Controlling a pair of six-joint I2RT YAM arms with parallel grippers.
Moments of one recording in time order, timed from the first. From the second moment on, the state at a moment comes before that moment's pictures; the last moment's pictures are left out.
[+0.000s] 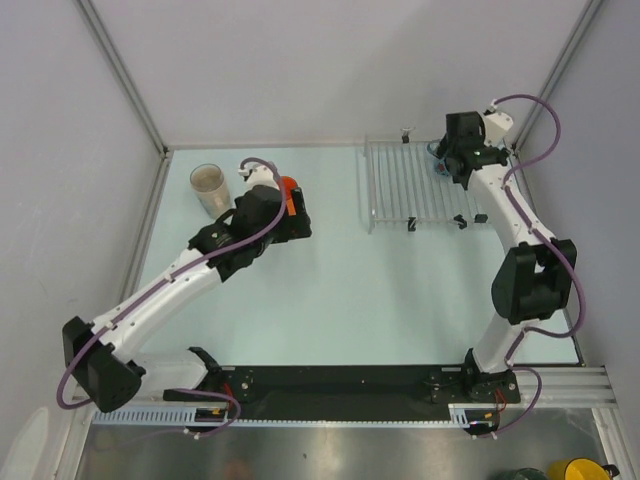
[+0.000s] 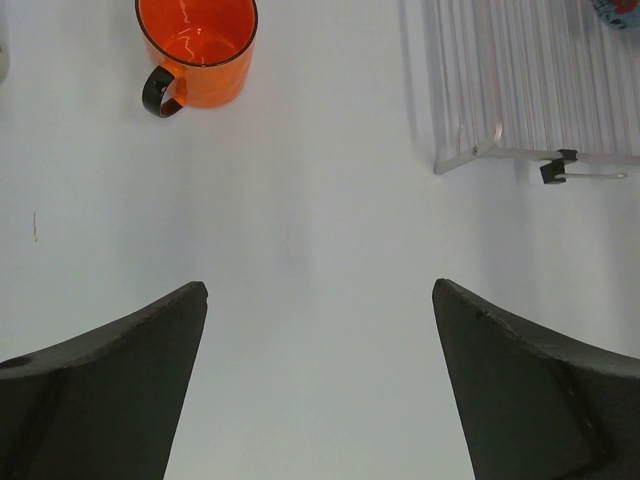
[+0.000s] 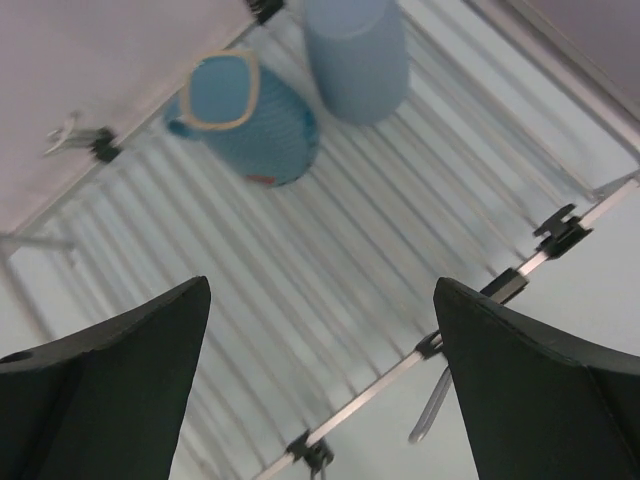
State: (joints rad) left arm -0.70 1.23 1.16 -0.54 -0.39 -0.60; right arm 0.18 1.74 1.64 -0.56 0.60 0.65
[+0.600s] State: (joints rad) left arm -0.72 1.19 1.09 -0.61 -0.41 -0.61; right arm 0.05 2.08 2.01 -0.59 0.62 0.62
